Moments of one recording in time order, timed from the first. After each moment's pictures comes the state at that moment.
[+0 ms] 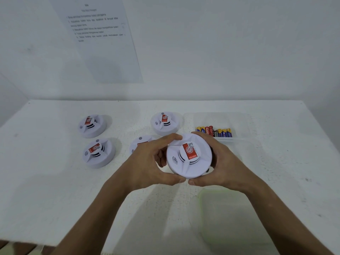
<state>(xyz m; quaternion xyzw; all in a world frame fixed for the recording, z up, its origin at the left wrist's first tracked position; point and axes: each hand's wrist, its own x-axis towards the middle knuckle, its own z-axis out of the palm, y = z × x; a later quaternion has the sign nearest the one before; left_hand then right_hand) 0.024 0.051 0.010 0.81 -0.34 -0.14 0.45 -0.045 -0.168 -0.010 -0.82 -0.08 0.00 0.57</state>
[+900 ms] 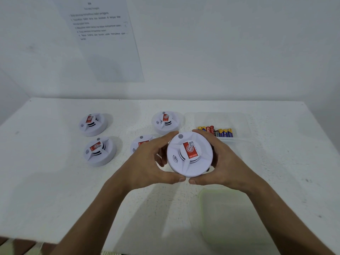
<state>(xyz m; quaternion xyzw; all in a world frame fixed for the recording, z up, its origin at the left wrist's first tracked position) 0.024 0.051 0.011 0.81 -0.36 -0.13 0.45 -0.045 -0.166 -0.006 -0.81 -0.09 0.00 0.58</state>
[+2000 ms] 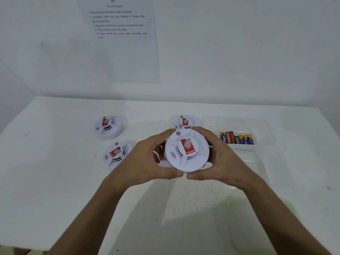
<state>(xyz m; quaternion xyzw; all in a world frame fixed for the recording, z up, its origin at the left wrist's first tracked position) 0.068 0.118 0.020 0.81 -0.33 -0.15 0.46 -0.002 -0.102 0.006 -0.79 -0.06 0.03 0.61</state>
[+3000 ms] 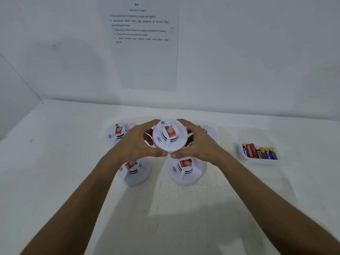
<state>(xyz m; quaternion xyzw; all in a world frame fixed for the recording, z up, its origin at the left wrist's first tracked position) 0.186 0.173 -0.005 0.85 -0.30 -0.12 0.42 0.128 -0.042 -0.018 -0.85 -0.03 0.03 0.52</state>
